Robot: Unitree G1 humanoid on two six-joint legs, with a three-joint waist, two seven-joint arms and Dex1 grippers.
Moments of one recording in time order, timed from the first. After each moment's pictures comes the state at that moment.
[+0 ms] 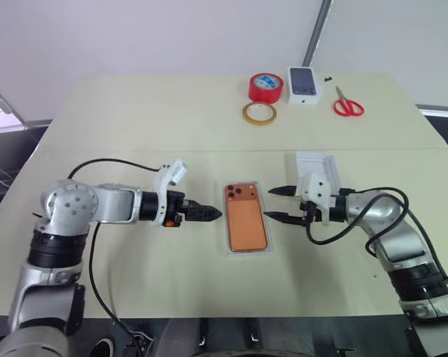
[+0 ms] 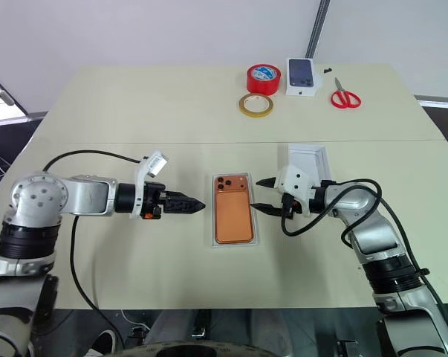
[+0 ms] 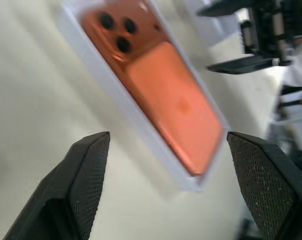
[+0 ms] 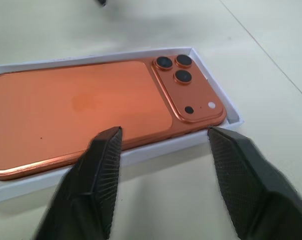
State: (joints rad) left arm -0.53 0.73 -0.09 -0.20 -1.08 1.24 -0.42; right arm -0.34 -0.69 0.11 -0.03 0.20 0.17 1.07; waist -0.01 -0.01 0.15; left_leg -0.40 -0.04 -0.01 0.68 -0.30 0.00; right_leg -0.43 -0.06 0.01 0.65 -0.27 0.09
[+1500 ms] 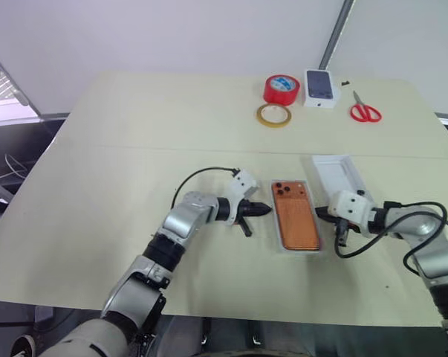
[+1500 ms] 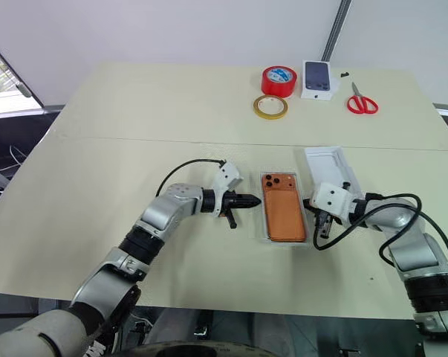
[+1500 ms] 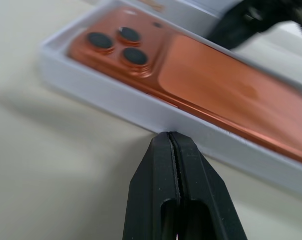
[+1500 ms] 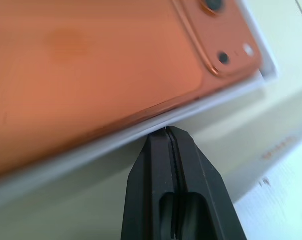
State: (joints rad) left arm -0.64 0.06 -0.38 0.36 -0.18 0.50 -0.89; right arm -0.16 -0.87 -0.03 0.07 0.01 0.01 1.01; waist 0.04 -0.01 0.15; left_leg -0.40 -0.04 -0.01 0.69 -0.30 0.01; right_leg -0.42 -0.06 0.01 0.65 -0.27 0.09
